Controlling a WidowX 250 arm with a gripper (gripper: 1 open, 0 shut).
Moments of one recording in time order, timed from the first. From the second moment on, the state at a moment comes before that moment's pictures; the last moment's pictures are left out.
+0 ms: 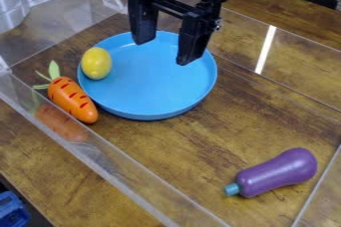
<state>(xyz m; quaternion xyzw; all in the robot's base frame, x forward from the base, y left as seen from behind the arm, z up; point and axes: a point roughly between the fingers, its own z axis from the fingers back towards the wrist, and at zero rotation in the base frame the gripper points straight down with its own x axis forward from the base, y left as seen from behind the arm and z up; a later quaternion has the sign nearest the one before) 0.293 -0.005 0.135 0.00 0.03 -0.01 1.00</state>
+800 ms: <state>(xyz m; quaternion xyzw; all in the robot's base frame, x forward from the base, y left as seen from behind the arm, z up) 0.283 0.002 0.111 -0.01 0.06 0.03 1.00</state>
